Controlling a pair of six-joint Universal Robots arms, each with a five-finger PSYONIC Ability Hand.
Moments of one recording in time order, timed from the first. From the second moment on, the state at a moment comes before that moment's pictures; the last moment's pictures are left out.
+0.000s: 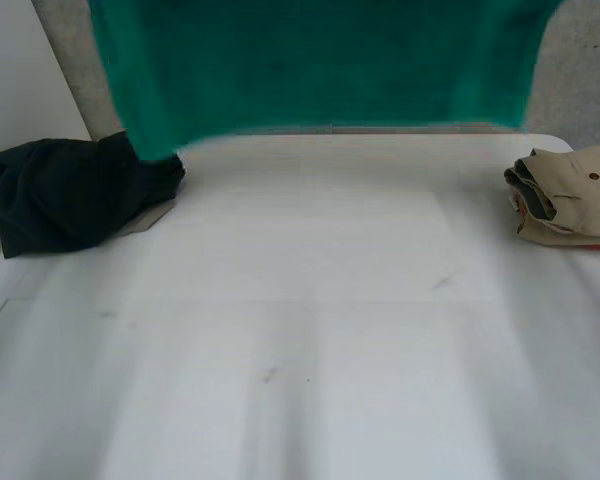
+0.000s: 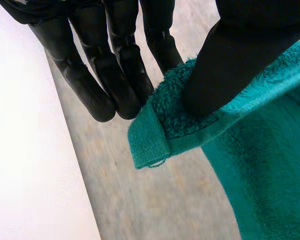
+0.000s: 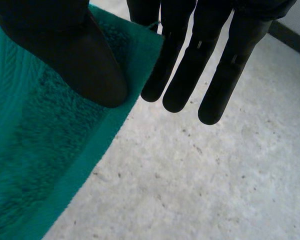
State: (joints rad) left arm 4.49 -1.95 -0.73 3.19 -1.68 3.23; right arm 1.70 -1.20 0.95 -0.52 1.54 3.04; left_hand 1.15 1.20 1.19 1.20 0.99; right_hand 1.12 1.17 1.19 1.19 1.02
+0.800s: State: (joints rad) left arm 4.61 -2.00 -1.58 3.23 -1.48 3.34; right arm 1.63 -1.04 1.48 -0.04 1.31 2.75; left_hand 0.43 0.44 0.44 0.43 0.25; right_hand 1.12 1.17 1.19 1.19 1.02
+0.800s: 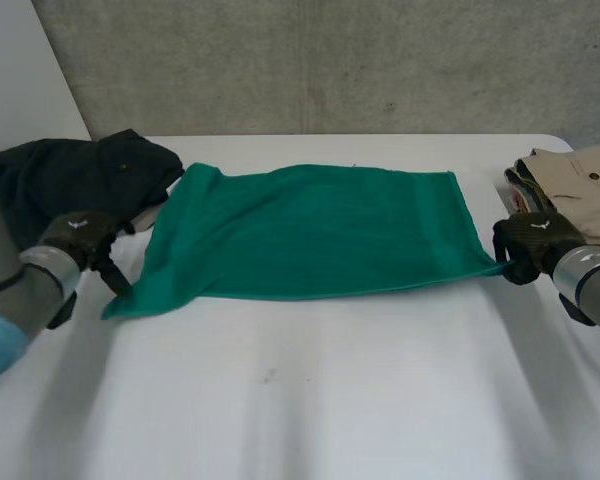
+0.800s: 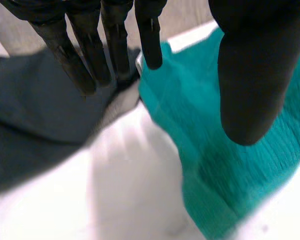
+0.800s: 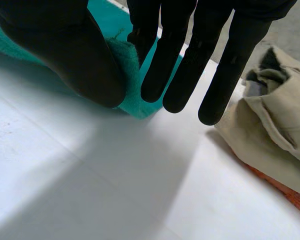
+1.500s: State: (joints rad) left arm 4.75 -2.00 -1.77 3.30 -1.11 3.76; right arm 1.62 -1.04 1.48 -0.04 1.31 2.73; left_hand 0.46 0.45 0.45 0.44 0.25; right_hand 1.12 1.17 1.19 1.19 1.02
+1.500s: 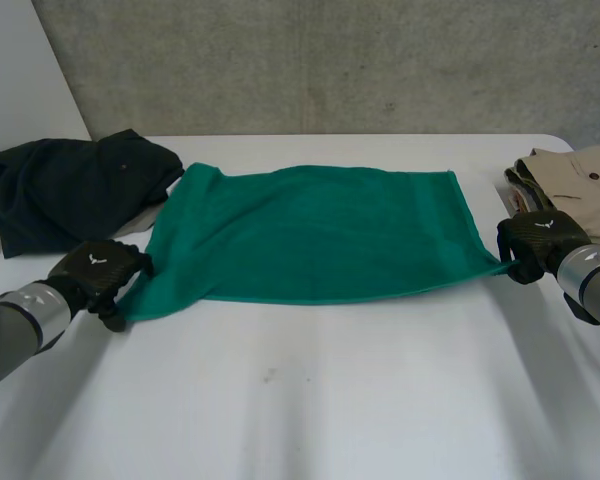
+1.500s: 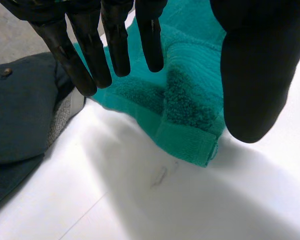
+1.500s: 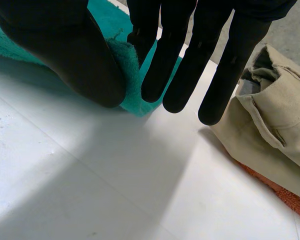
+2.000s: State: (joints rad) left arm 4.71 -2.01 -1.69 3.24 -1.22 3.79; right arm 1.57 -1.13 1.49 0.19 1.26 2.52; left_hand 1.15 1.19 1.18 1.19 0.99; right_hand 1.12 1.17 1.19 1.19 1.02
